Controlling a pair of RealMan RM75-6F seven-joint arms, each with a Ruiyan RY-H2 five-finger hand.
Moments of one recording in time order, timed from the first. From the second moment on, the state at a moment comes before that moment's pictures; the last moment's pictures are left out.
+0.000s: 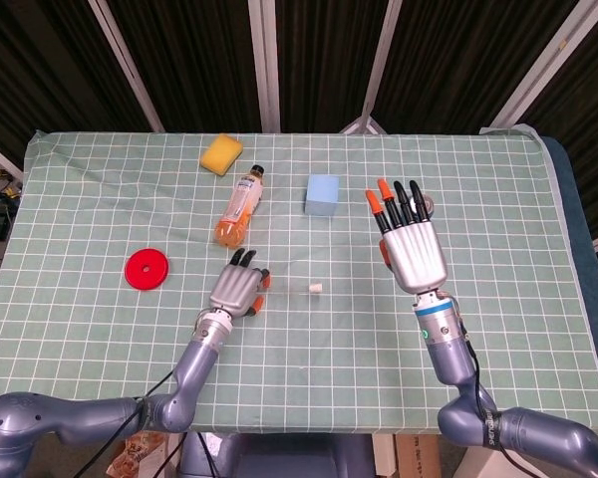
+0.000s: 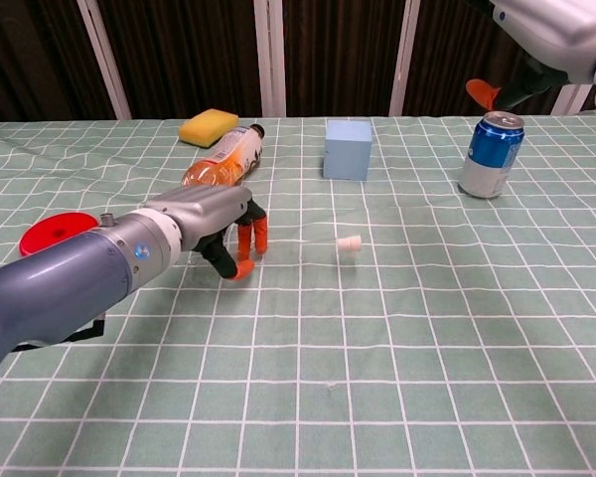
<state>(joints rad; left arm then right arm) -0.86 -1.87 -0.26 -1.39 0.78 1.01 0.77 0.66 -1.52 0.29 -1.56 -1.28 1.35 -0.72</state>
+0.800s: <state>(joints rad) -0.82 -1.71 -0.27 -1.69 0.83 1.23 0.72 0.56 -1.41 0.25 -1.72 -1.32 1.44 -0.67</state>
